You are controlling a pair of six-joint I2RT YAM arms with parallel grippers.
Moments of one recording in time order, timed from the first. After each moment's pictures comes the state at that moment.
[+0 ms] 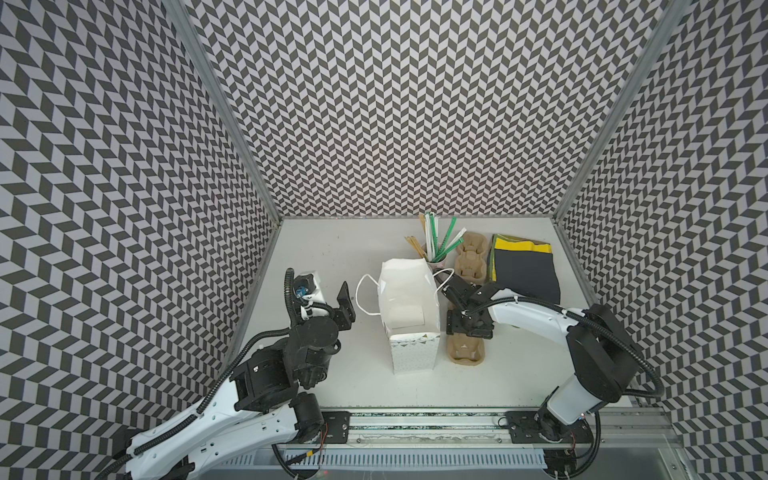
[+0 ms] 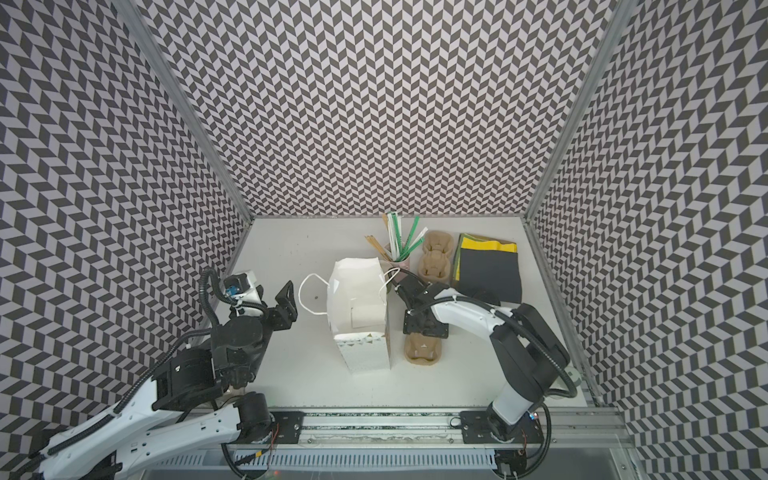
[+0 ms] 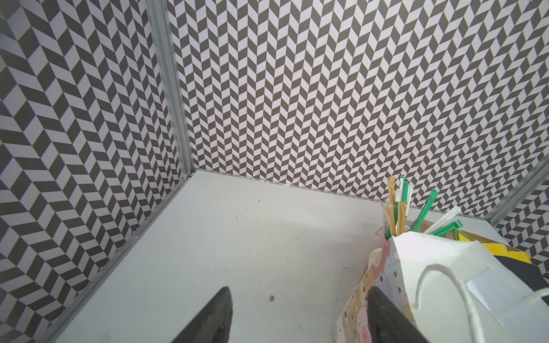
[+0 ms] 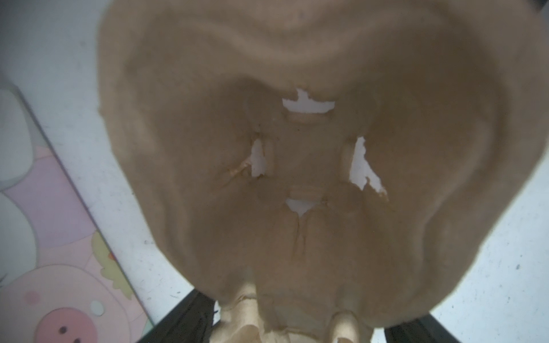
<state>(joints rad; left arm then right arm) -1.07 0.62 0.86 -0.59 -1.05 -0.49 0.70 1.64 1.02 -0.81 0.12 0.85</state>
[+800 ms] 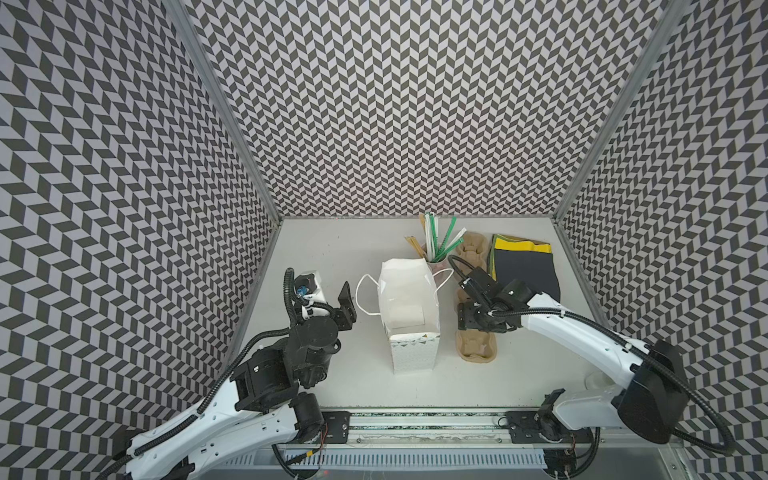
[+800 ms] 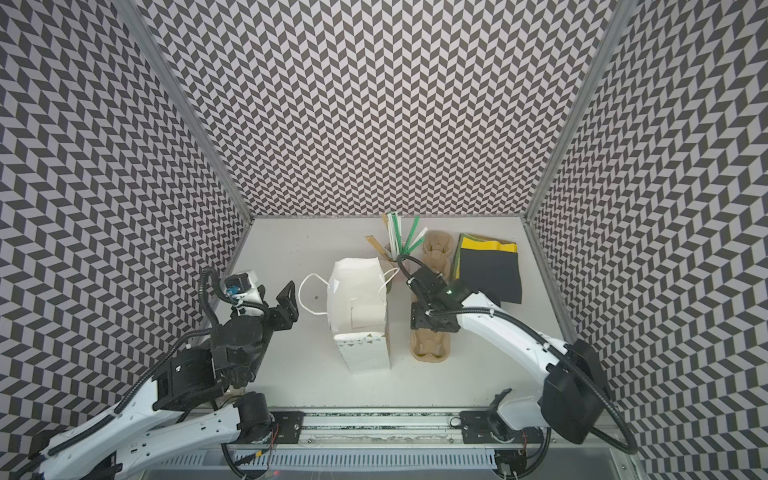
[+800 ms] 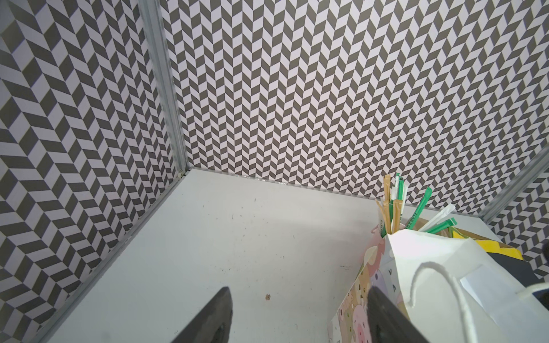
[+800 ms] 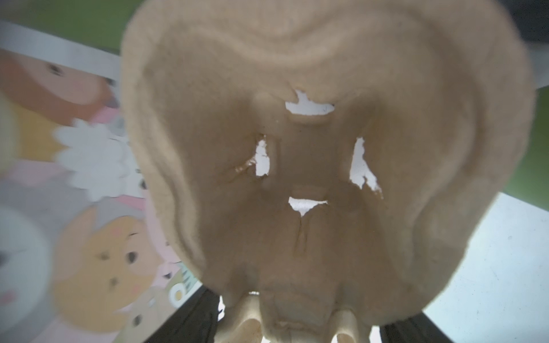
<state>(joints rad) -1.06 0.62 0.86 -0.58 -1.02 -0.49 0.70 1.36 1.12 -1.01 0.12 0.77</state>
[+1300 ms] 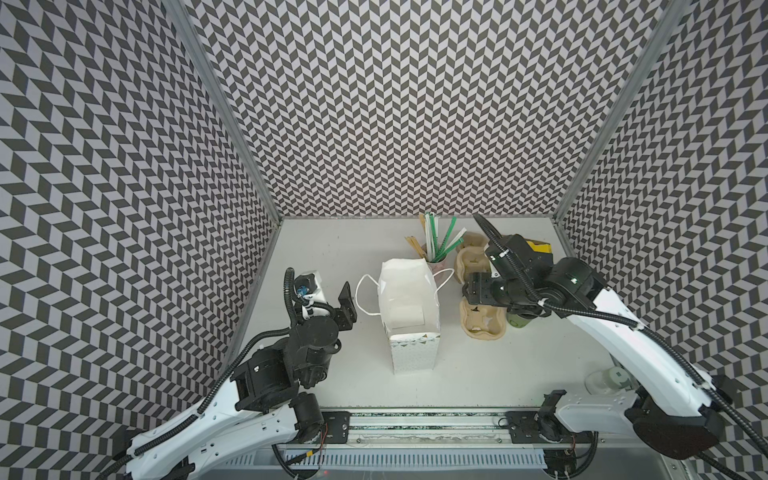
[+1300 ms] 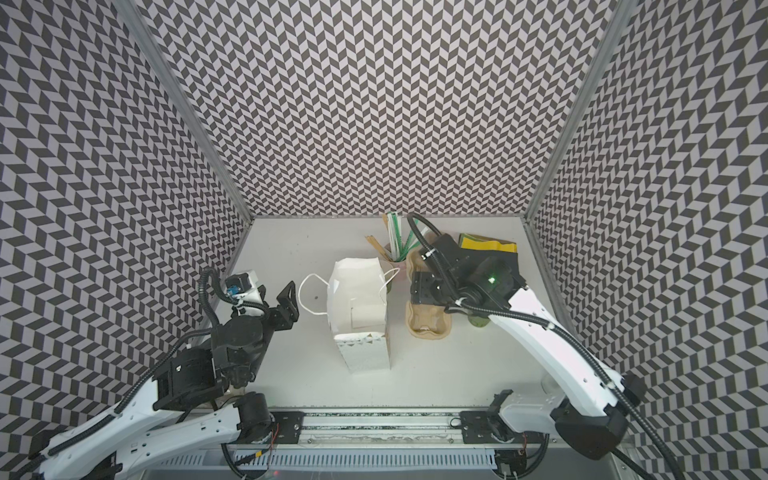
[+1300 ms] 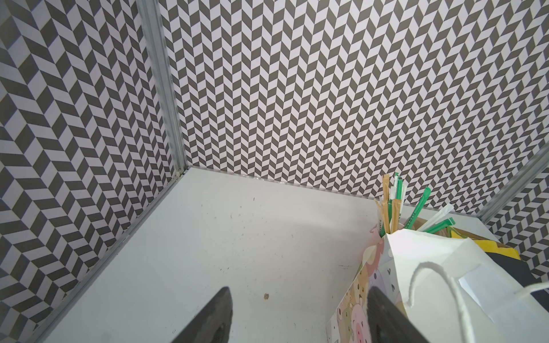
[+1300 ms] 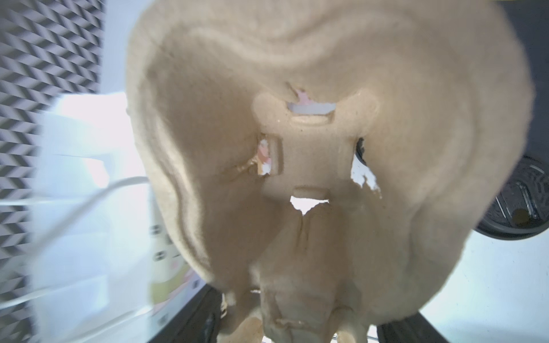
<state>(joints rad) -1.06 0.62 0.86 -0.58 -1.02 -0.49 0.75 1.28 1.62 -1.28 0.13 0.75</state>
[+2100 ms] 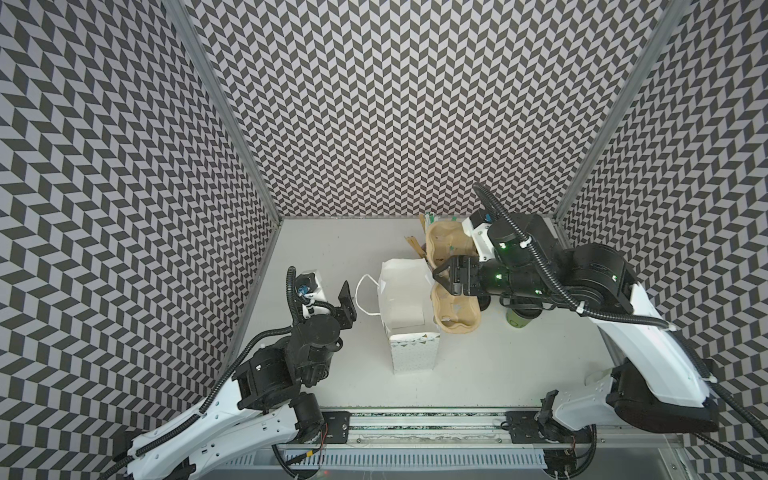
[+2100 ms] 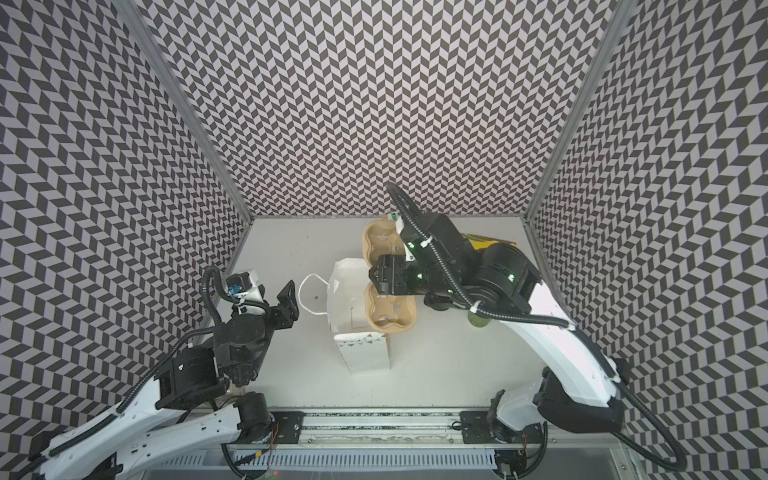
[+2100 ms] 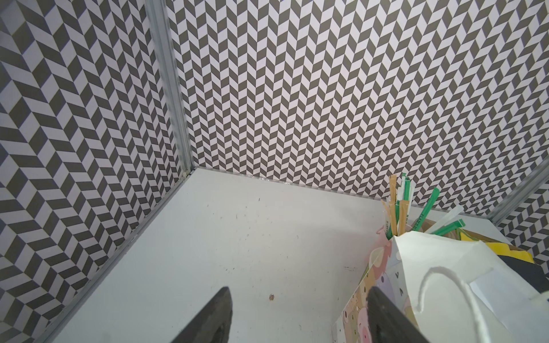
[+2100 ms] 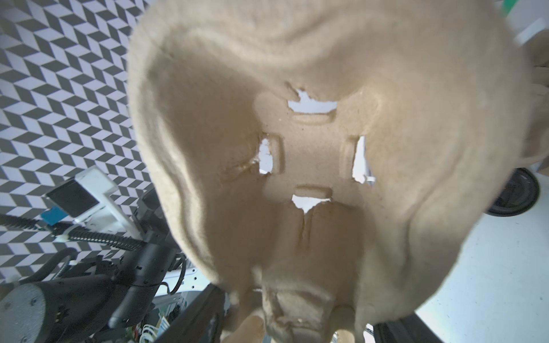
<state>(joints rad) -1.04 0.63 0.86 -0.58 -1.03 -0.49 1.00 1.48 2.11 -1.33 0.08 0.82</state>
